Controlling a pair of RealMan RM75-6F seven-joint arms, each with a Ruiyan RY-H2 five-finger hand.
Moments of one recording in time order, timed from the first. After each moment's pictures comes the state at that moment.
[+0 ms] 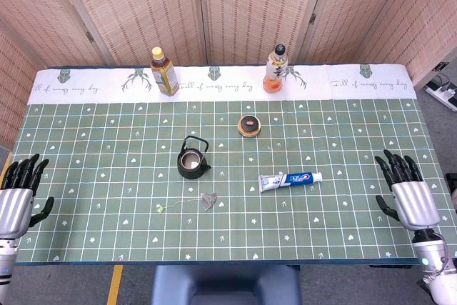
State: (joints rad) left arm -0.17 -1.17 -0.09 -1.49 1.46 1.45 0.08; right arm 0.16 -1.20 0.07 -1.44 -1.50 1.39 -0.07
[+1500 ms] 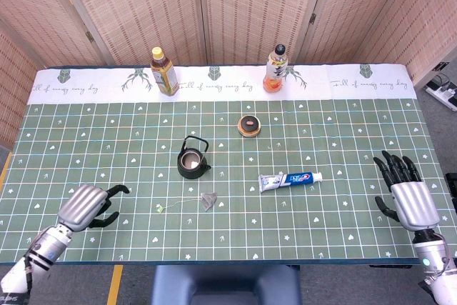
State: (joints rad) left arm -0.43 -1.08 0.00 -1.72 1.58 1.05 -0.05; right arm 0.16 -1.17 0.05 -1.46 -1.52 1.40 -0.03
